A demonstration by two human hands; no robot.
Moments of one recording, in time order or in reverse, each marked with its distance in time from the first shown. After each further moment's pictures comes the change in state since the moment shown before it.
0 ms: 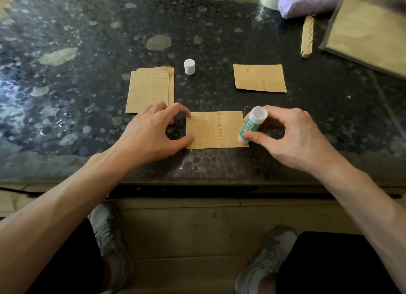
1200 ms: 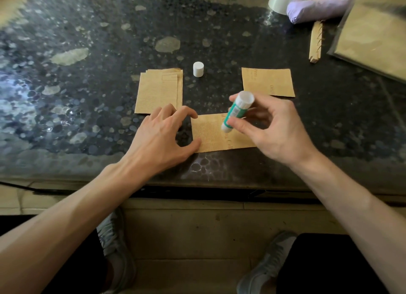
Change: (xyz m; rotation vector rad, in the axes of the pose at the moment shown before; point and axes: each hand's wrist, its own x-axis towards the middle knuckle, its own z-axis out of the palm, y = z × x) left_hand -0.012 0.005 0.009 0.036 0.147 0.034; right_hand 0.027 -0.024 0.027 0.306 0.095 -0.098
